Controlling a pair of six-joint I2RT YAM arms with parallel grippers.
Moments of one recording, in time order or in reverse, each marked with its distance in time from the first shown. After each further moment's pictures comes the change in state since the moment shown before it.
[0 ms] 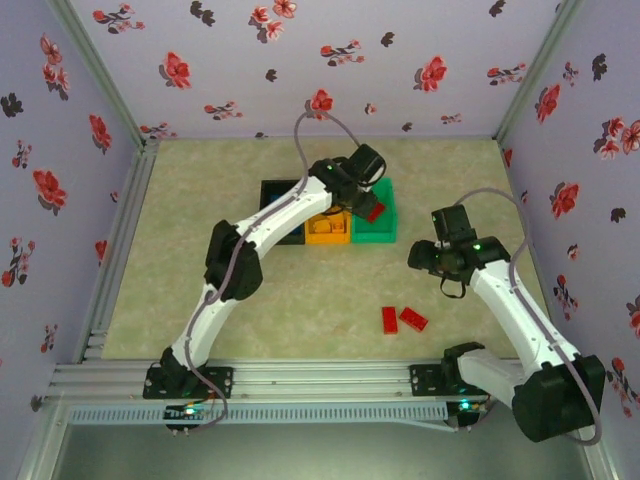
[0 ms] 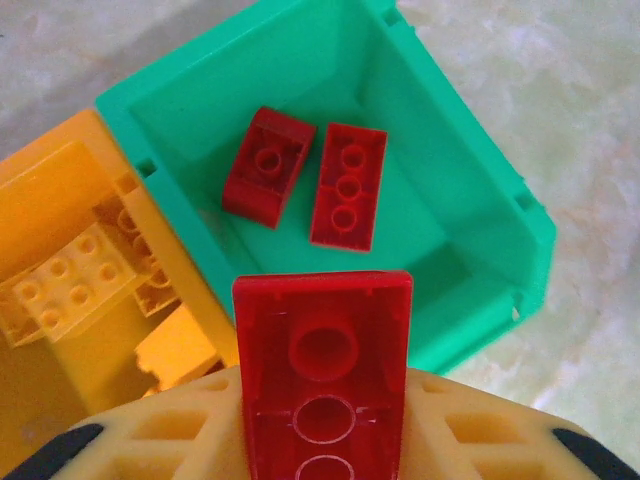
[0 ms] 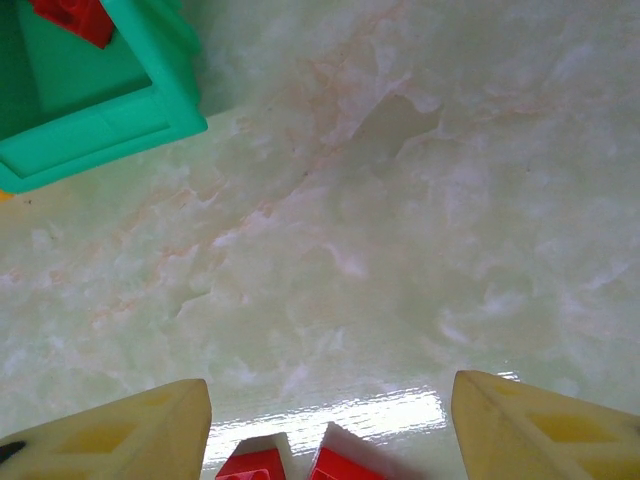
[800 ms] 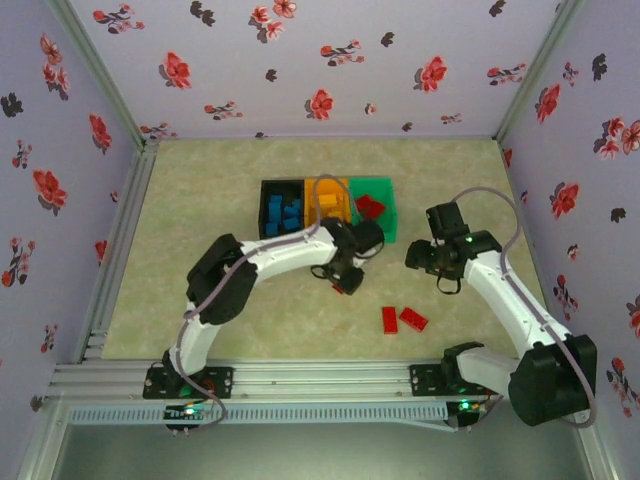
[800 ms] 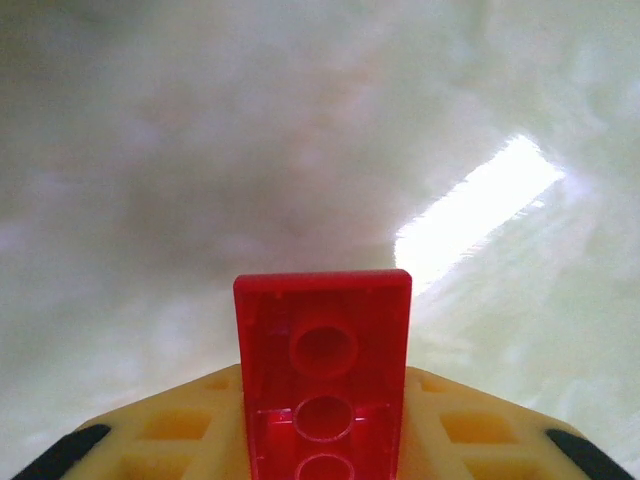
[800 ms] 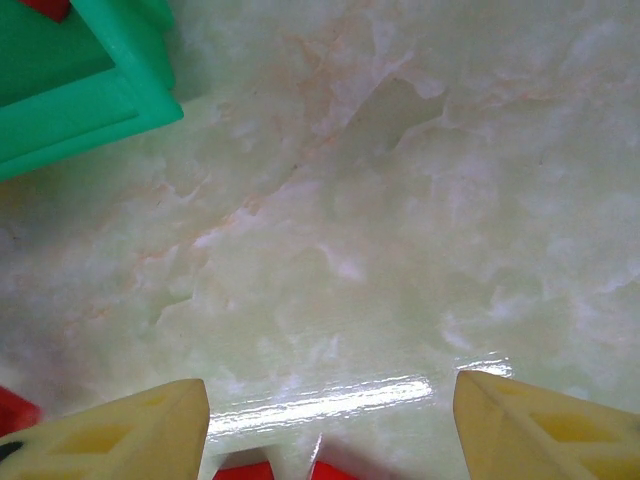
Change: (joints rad) left arm -0.162 -0.261 -0.636 -0.026 0.110 -0.036; right arm 0.000 0.081 0.000 0.024 0.002 0.000
